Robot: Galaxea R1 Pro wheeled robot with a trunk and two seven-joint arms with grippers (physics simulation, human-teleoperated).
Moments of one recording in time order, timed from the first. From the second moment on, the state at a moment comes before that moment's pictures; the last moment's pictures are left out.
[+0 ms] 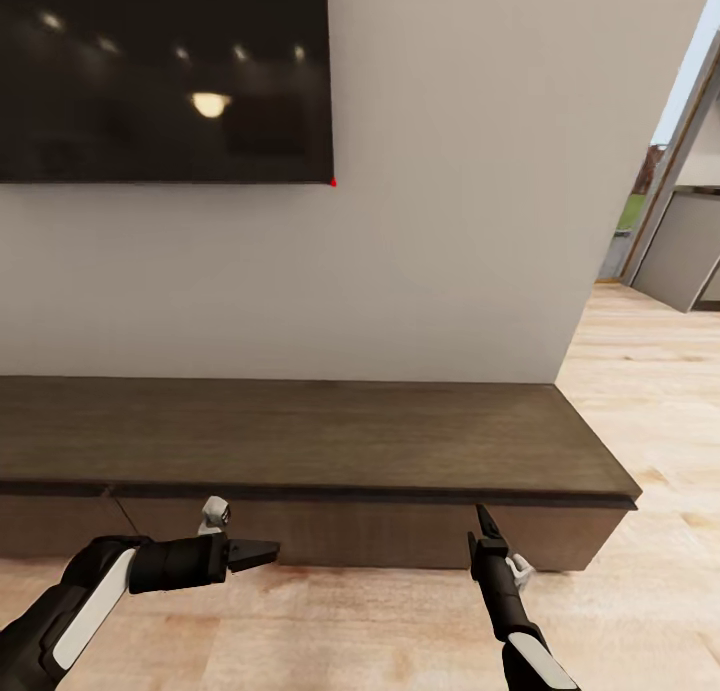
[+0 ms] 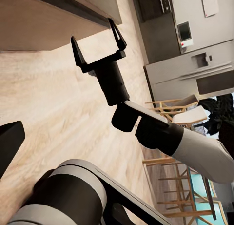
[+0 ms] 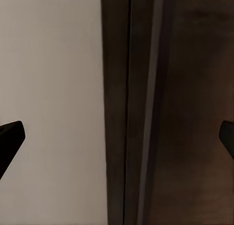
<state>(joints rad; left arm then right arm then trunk) -0.36 0.36 -0.16 -1.18 0.62 1.00 -1.13 -0.42 0.02 -0.03 -0.43 -1.54 0.00 0.81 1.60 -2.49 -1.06</state>
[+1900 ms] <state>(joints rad) -0.36 0.36 -0.16 -1.18 0.62 0.99 -1.13 -0.42 0.02 -0.03 -0.43 -1.53 0.00 0.89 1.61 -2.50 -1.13</state>
